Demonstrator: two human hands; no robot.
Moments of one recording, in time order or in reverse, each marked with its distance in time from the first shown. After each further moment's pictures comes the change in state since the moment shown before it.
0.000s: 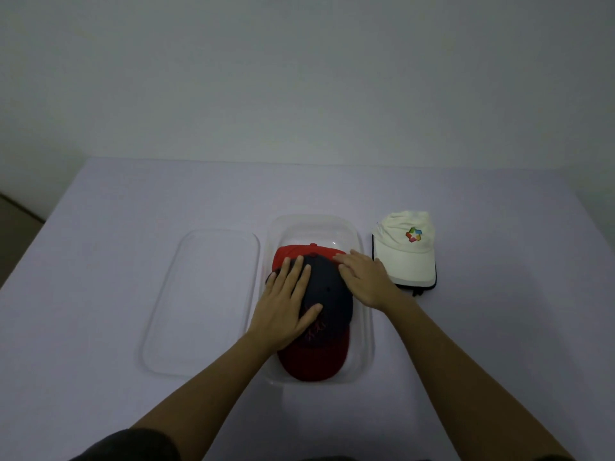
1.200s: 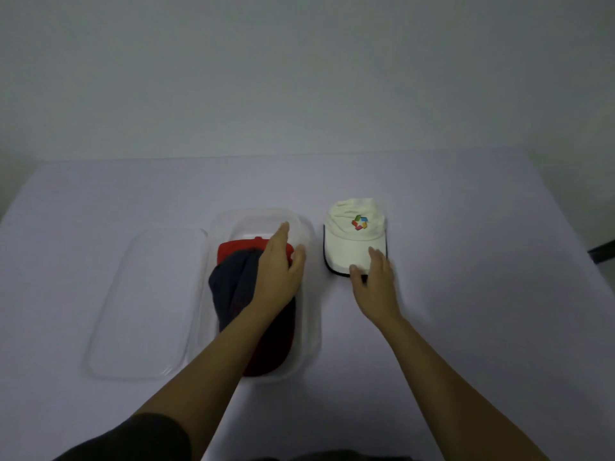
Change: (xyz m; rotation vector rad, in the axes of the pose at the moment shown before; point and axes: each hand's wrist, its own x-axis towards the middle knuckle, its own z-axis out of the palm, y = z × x) left_hand 0.074 0.127 -0.025 -0.674 0.207 -0.369; right_hand -0.053 0.108 -0.009 0.369 0.411 0.265
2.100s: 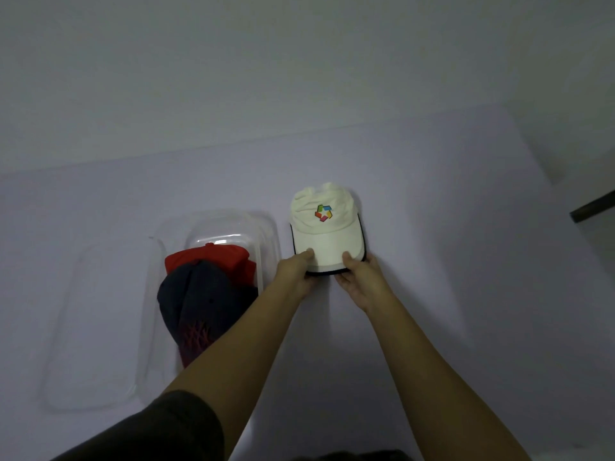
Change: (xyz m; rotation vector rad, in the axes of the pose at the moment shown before) left_hand 0.046 0.008 0.129 -0.818 -0.090 -0.997; right_hand 0.048 0.046 -0.021 1.290 -0.066 0.690
